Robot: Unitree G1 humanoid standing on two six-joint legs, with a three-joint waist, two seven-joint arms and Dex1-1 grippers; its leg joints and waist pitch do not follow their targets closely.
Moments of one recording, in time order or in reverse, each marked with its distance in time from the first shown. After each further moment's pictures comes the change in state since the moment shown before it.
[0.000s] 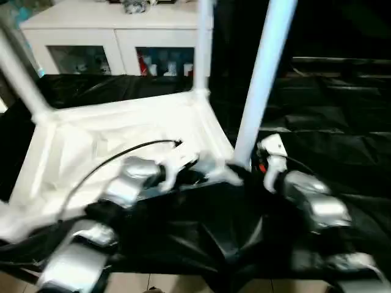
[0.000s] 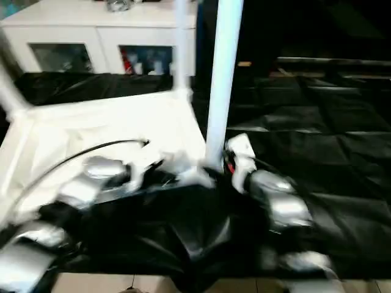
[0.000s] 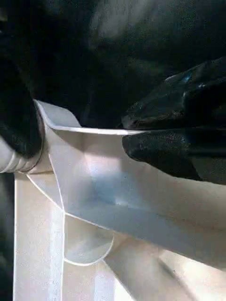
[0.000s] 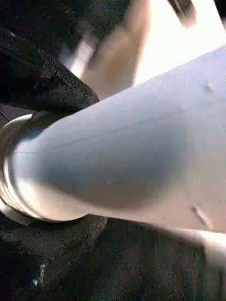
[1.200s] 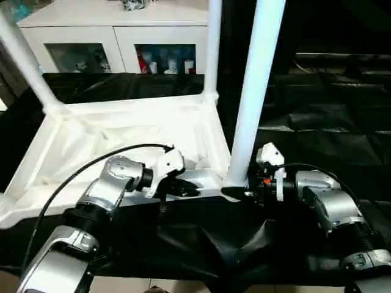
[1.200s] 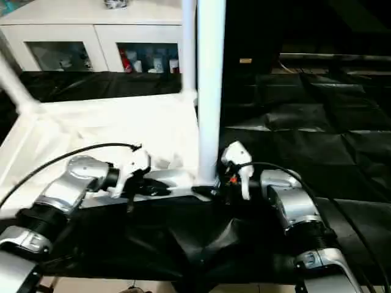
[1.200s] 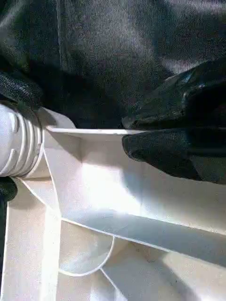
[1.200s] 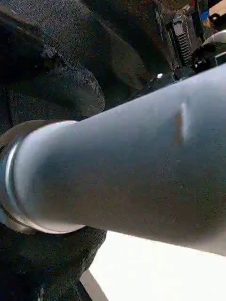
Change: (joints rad) left arm 0.076 0.177 -0.024 -0.133 -0.050 -0.047 -0.383; right arm 0.018 -0.200 0.145 -0.056 0.032 -0.052 0.615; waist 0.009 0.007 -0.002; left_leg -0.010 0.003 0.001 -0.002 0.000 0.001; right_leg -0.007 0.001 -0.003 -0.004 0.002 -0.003
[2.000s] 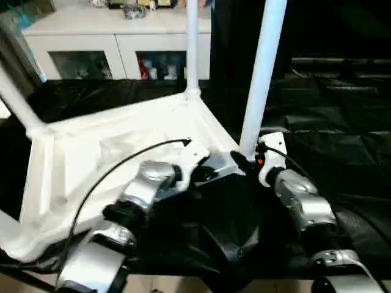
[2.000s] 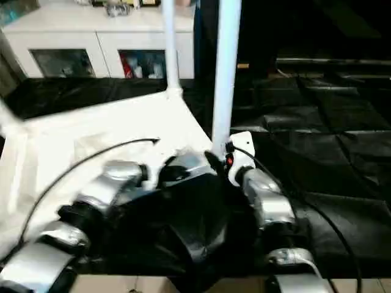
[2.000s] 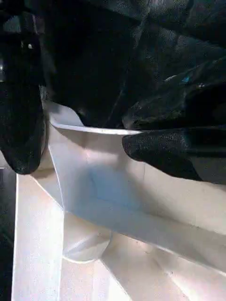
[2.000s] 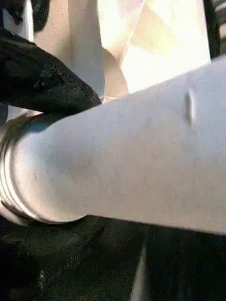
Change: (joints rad) left arm -0.086 -0.282 0.057 0.186 0.054 0.079 0.515; right arm -0.030 0.253 -0.179 0.112 -0.098 -0.012 -0.802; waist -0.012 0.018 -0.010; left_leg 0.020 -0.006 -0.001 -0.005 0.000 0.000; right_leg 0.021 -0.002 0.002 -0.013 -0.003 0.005
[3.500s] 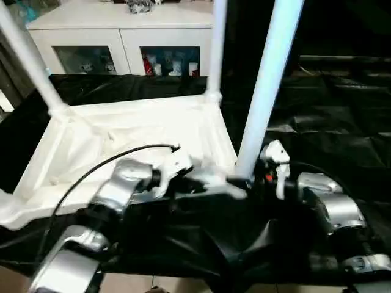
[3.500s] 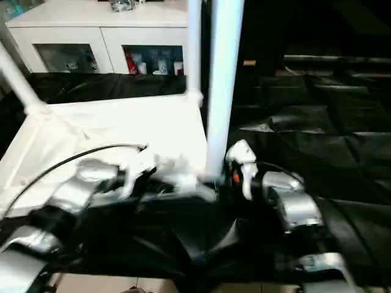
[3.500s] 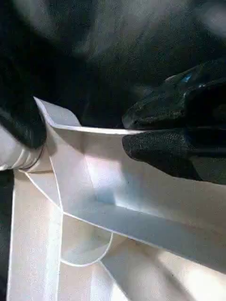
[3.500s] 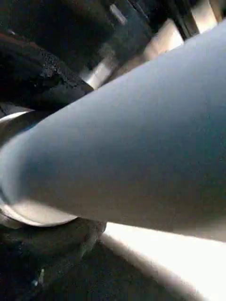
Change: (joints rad) left arm 0.038 0.132 -0.035 -0.091 -0.014 -0.051 -0.246; right arm 0.048 -0.138 0.058 -0.092 0.082 0.057 0.409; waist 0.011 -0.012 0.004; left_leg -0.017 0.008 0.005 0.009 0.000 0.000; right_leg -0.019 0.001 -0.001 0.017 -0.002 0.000
